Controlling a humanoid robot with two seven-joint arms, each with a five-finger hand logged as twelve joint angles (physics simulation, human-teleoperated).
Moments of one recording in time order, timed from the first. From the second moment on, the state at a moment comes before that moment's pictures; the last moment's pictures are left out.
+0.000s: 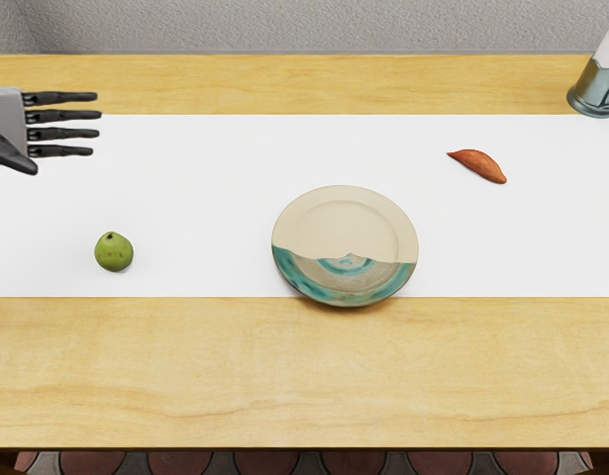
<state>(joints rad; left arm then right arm) -1.03 1.10 -0.47 -1.21 -0.27 -0.61 0.54 -0.07 0.00 0.09 0.24 -0.14 -0.03 0.11</state>
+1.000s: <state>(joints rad) -1.00 1.02 -0.65 -1.63 0.74 -0.61 0.61 -0.07 0.00 0.09 0.24 -0.14 -0.03 0.11</state>
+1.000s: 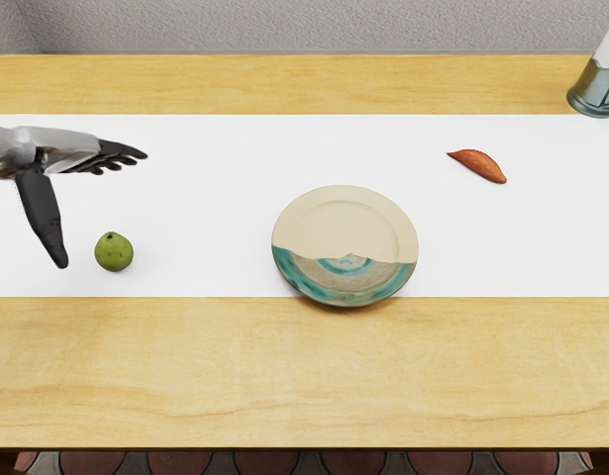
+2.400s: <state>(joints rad) -0.73 0.78 -0.37 -1.62 1.39 0.15 0.61 -0.07 0.00 0.09 0.24 -0.14 -0.03 0.11</state>
